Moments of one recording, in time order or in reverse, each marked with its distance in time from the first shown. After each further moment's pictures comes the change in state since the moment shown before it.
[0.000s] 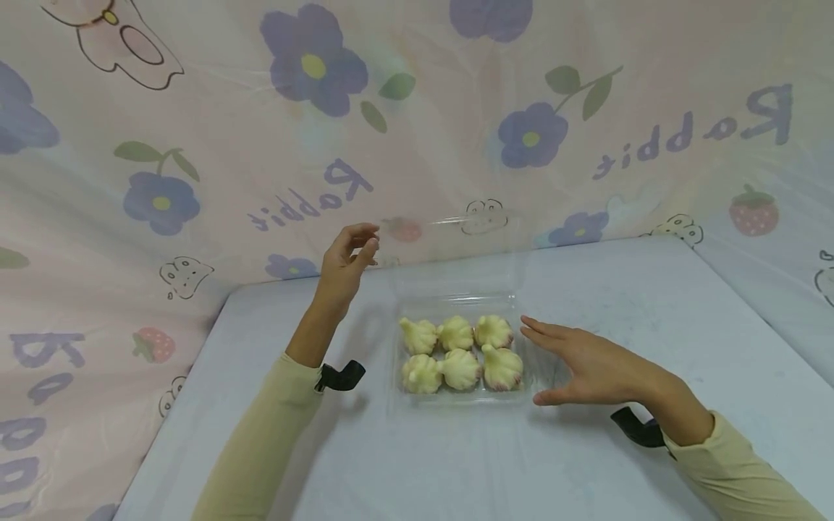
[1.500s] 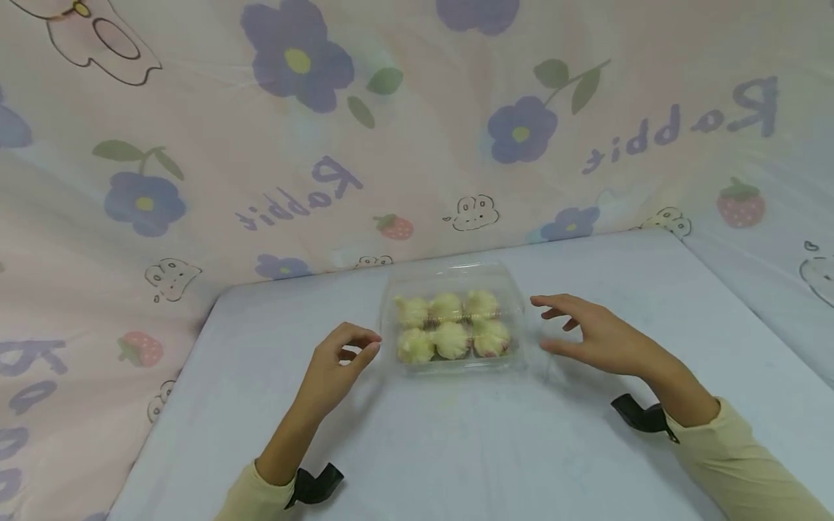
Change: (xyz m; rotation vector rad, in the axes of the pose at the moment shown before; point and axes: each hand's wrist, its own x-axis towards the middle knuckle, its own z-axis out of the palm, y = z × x) left_hand -0.124 -0.013 0.011 0.428 -0.076 -0.153; right_hand -0.002 0.022 -0.014 0.256 0.144 0.143
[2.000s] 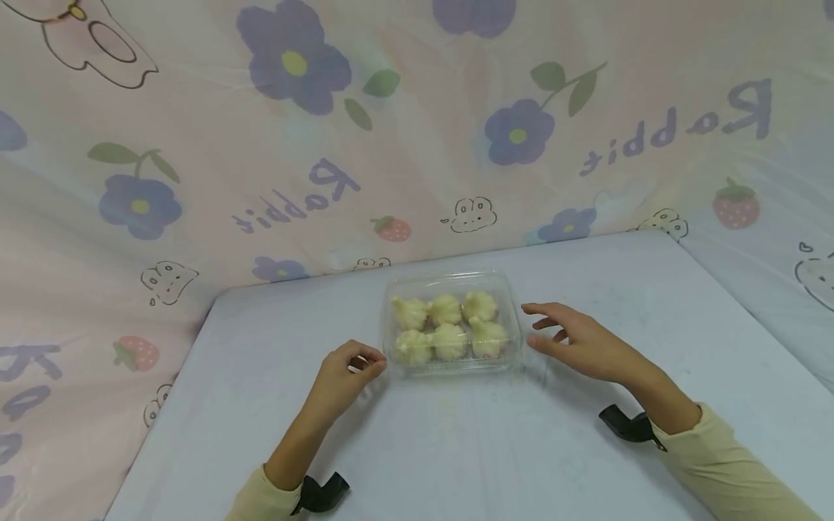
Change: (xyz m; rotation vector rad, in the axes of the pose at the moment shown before) left_hand -0.002 -0.007 0.018 -0.030 -0.046 -0.284; right_hand 0.004 -0.003 0.015 0.100 -0.016 0.065
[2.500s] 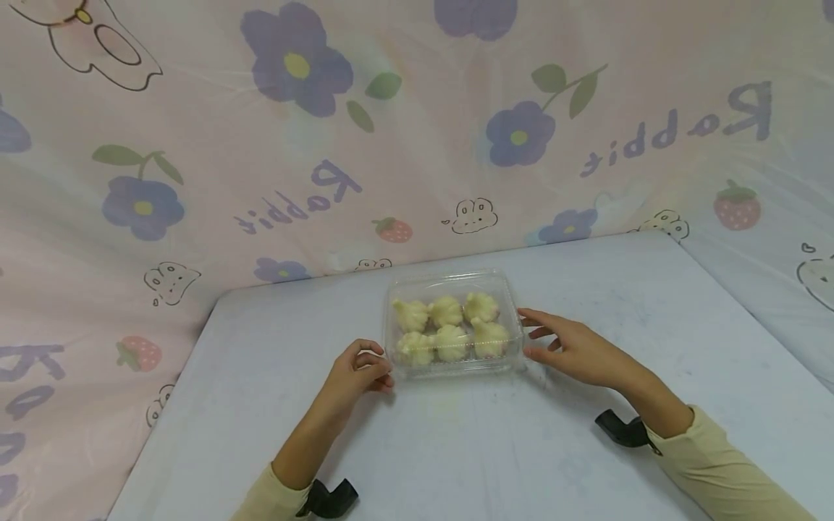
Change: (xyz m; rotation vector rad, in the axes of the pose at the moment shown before) left_hand 0.004 -0.004 0.009 -0.511 -0.147 -0.143; right_hand 0.003 -0.002 0.010 -0.002 -0.045 -0.010
